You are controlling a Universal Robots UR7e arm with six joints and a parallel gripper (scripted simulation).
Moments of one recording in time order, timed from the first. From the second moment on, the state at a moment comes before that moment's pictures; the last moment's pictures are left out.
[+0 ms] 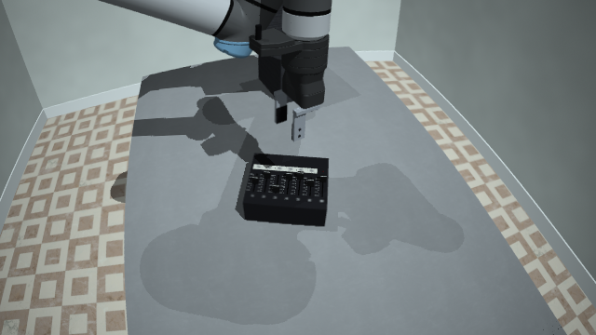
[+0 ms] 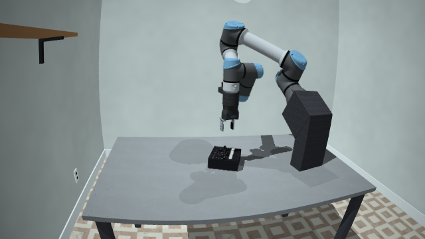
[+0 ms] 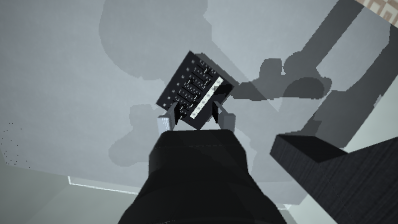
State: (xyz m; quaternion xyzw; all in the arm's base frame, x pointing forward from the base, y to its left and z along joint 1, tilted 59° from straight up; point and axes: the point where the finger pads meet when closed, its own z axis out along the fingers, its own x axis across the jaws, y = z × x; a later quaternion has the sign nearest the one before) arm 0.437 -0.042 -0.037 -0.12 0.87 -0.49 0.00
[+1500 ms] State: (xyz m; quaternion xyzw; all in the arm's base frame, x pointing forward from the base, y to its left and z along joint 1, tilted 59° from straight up) arm 0.446 -0.058 -0.037 -0.08 0.87 -0.49 0.03
